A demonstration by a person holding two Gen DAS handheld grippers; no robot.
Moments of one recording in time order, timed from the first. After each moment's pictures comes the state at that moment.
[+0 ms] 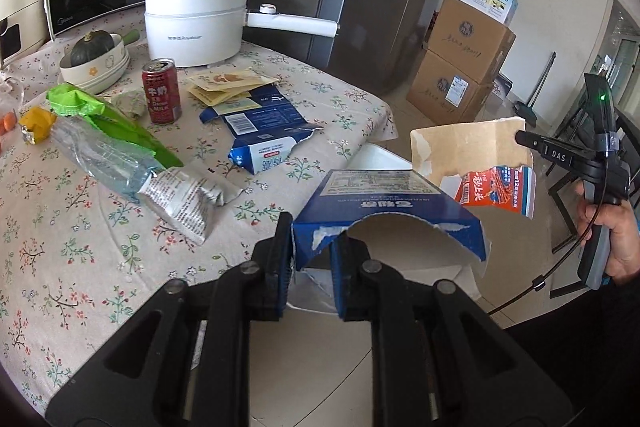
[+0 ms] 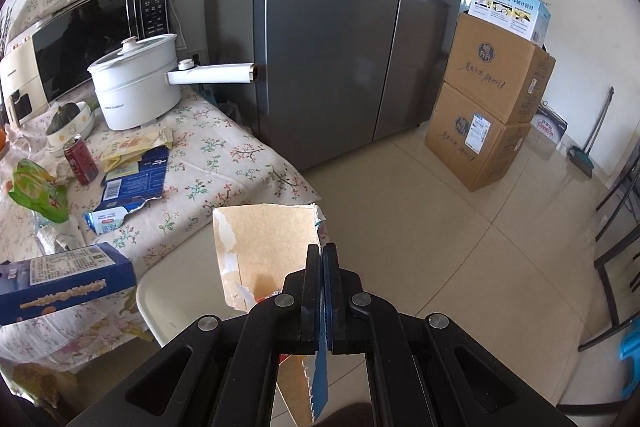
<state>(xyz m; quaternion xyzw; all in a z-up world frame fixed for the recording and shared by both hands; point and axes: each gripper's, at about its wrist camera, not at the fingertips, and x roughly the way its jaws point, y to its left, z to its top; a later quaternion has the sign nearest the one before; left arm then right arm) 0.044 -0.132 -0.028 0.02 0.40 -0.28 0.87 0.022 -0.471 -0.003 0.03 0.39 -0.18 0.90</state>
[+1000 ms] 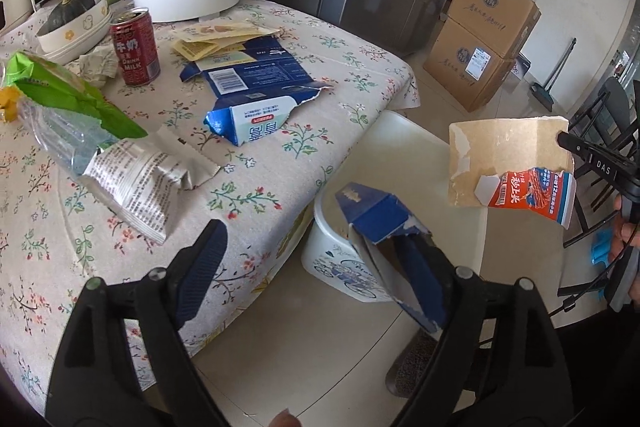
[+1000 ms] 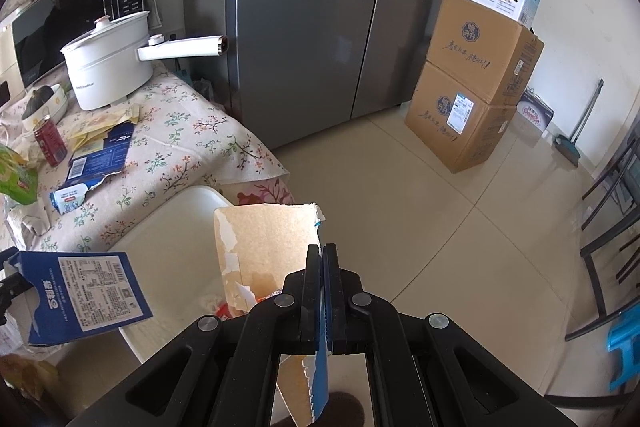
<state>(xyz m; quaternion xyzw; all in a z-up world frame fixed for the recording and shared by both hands) 0.076 -0.158 -0.069 0.02 0.46 -0.26 0.85 0.025 -0.489 -0.026 0.02 0.42 -0.20 0.89</state>
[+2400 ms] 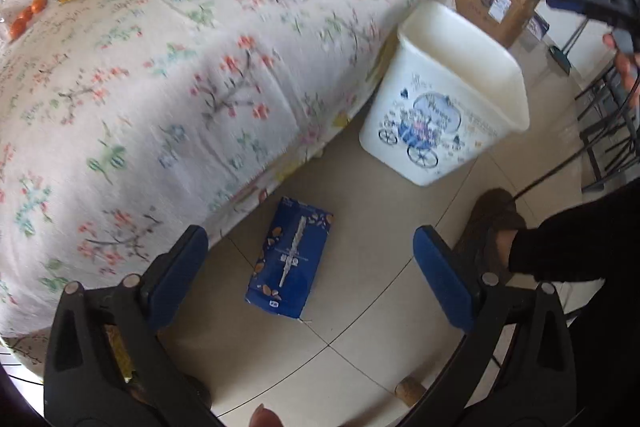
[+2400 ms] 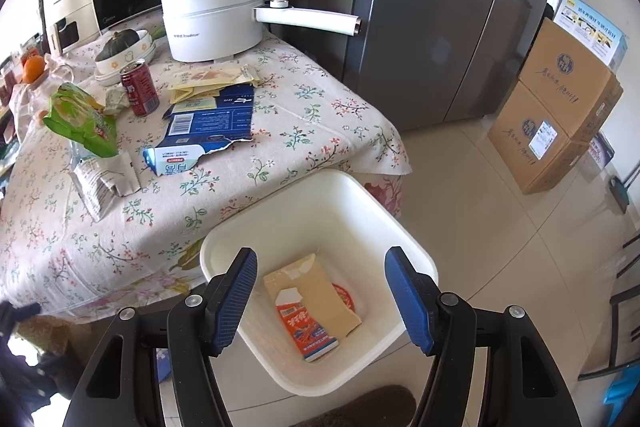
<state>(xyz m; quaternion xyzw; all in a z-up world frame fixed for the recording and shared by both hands) -0.015 -0.046 -0.171 0.08 0.53 -0.23 0.81 0.064 -0.374 -0.034 0.00 0.47 -0.06 0.88</state>
